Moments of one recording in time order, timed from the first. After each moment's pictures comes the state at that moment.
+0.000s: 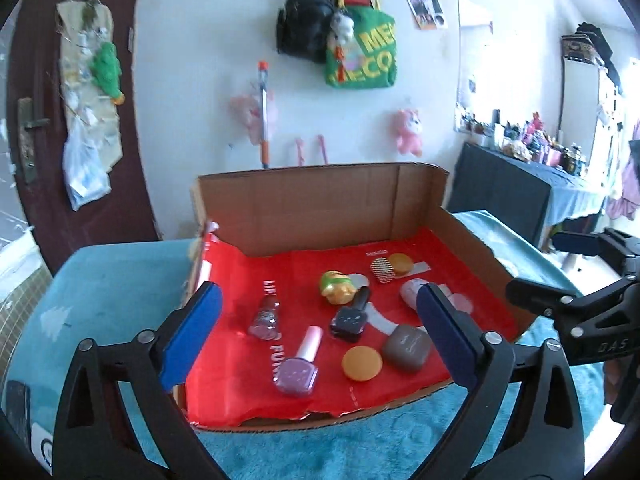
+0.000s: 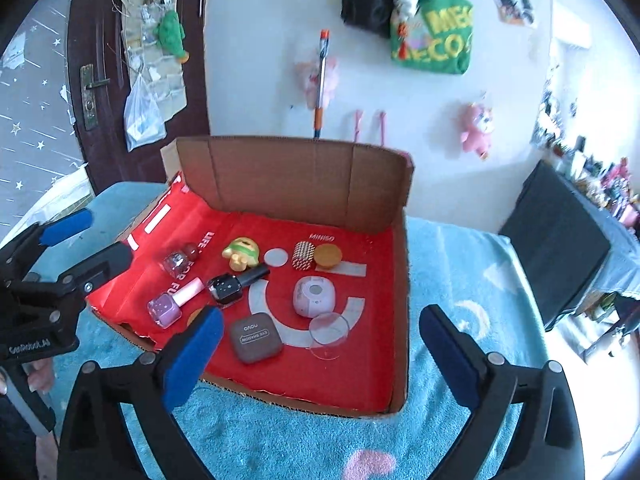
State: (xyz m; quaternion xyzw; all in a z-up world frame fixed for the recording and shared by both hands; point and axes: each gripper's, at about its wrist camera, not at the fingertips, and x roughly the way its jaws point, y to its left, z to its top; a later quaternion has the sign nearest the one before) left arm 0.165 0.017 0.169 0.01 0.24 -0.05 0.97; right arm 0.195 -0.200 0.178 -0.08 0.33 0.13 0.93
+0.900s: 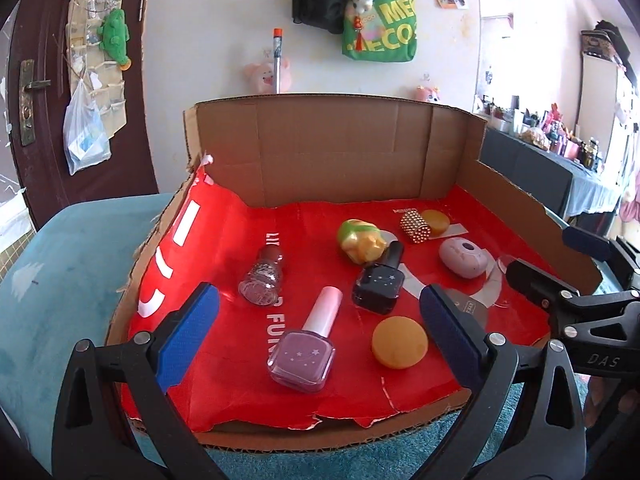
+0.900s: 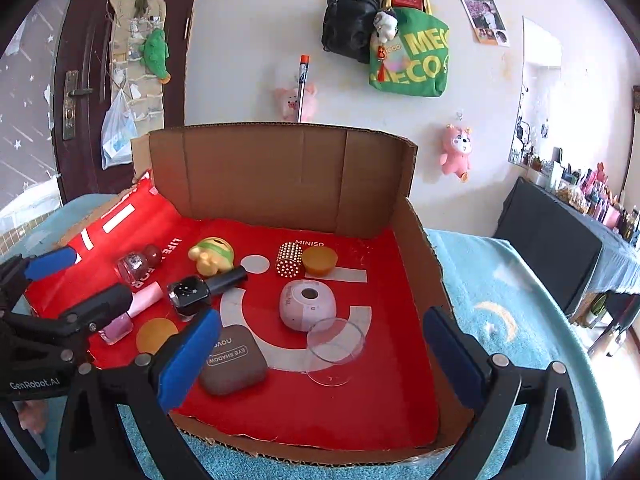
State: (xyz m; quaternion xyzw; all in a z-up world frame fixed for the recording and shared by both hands) left arm 0.202 0.022 0.094 0.00 0.28 -0.03 0.96; right arm 0.217 -0.188 0.102 -0.06 0.27 0.10 0.96
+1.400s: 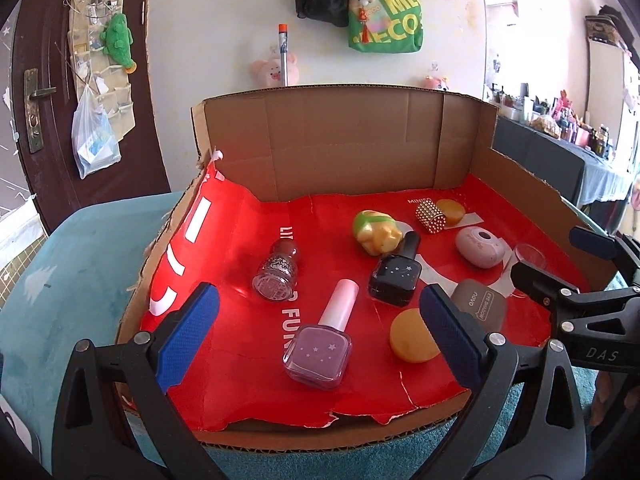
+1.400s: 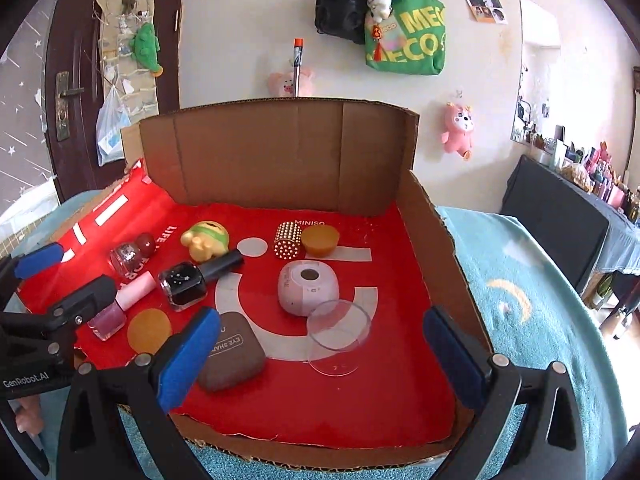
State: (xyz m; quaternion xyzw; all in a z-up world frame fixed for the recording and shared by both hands) left arm 0.204 0.021 0.090 0.02 0.29 -0.02 0.96; right arm 0.227 -0.188 0.088 -0.05 0.30 0.09 0.95
